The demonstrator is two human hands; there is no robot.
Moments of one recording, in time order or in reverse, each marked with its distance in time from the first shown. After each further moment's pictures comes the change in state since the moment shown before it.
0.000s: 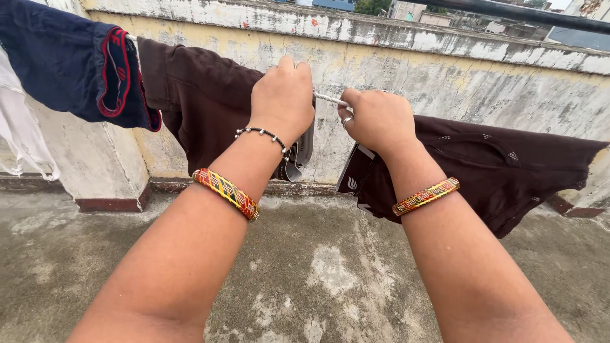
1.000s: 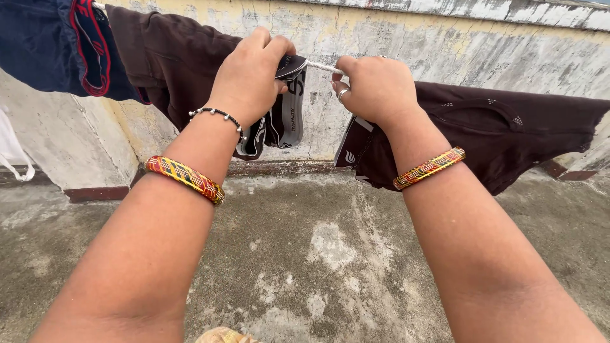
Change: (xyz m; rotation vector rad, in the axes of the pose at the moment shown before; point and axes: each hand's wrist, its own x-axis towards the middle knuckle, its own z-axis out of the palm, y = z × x) left_hand -0.020 -0.038 -0.013 -0.228 -0.002 0.234; right_hand 0.004 0.004 0.005 -0.002 -0.081 0.025
